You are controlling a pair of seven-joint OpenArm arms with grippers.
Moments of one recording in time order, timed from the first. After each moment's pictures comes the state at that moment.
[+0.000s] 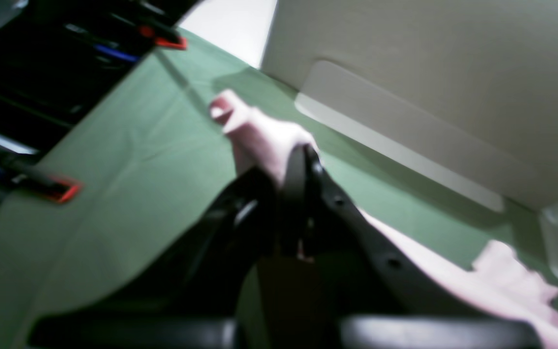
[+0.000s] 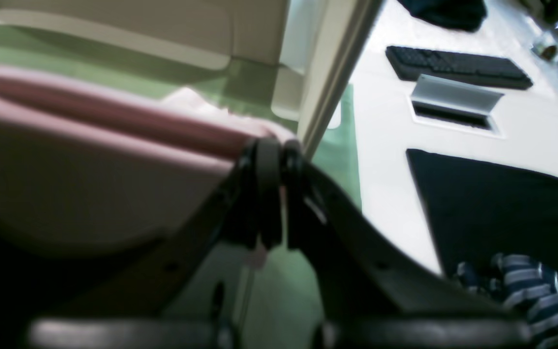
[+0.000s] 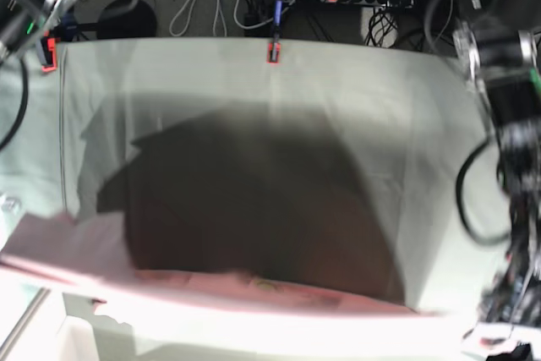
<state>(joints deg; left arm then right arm) -20.8 -17.8 -14.3 93.5 -28.3 8.0 41.4 2.5 16.2 44.8 102.2 15.3 41.5 -36.7</state>
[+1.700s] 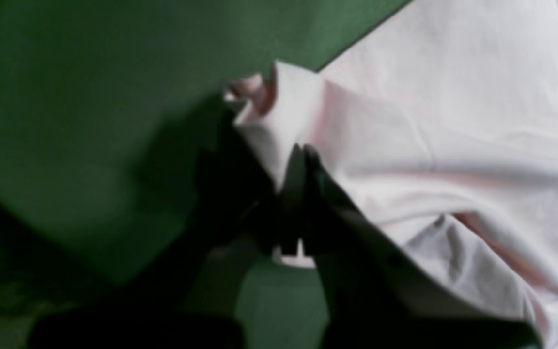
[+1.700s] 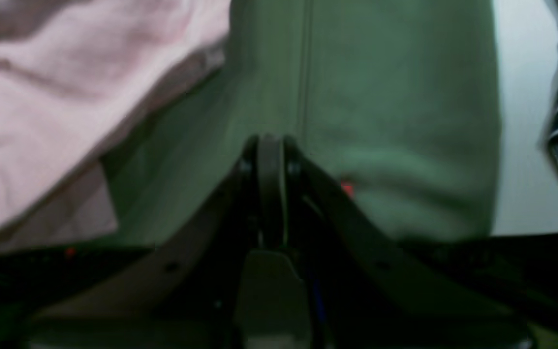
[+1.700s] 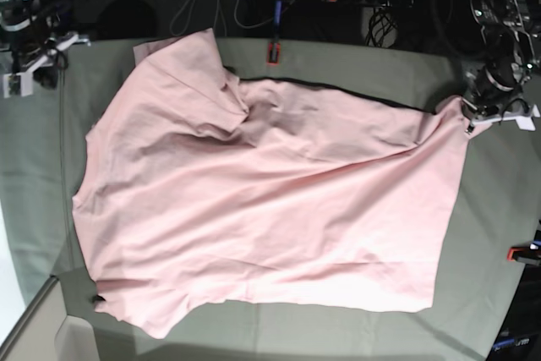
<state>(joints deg) 11.2 -13.2 -28.7 79.5 -45.6 9.1 39.3 -27.6 -1.2 45.4 105.4 1.8 39.9 -31.0</state>
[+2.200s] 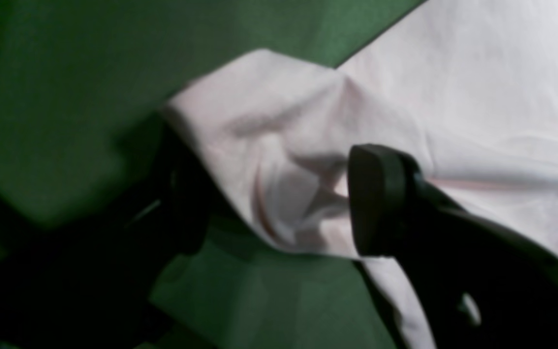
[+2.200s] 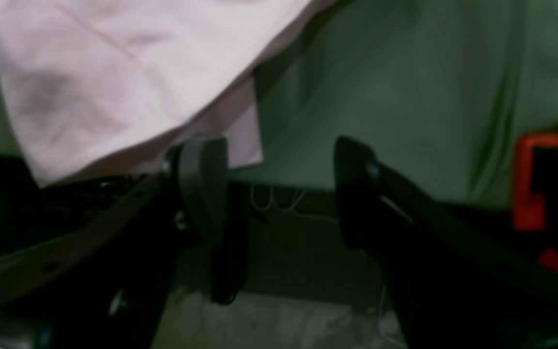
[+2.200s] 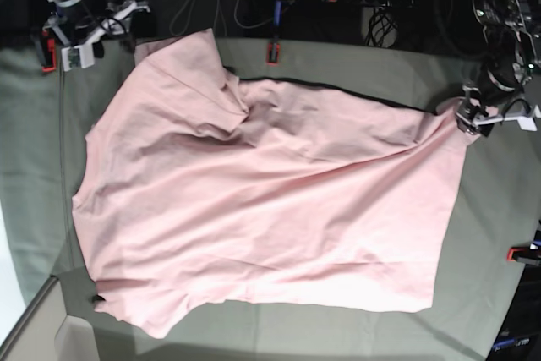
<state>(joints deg) 11.2 -13.5 -28.6 79.5 -45.4 9.1 39.4 -34.1 -7.5 35.3 103.7 2.0 39.7 -30.9</state>
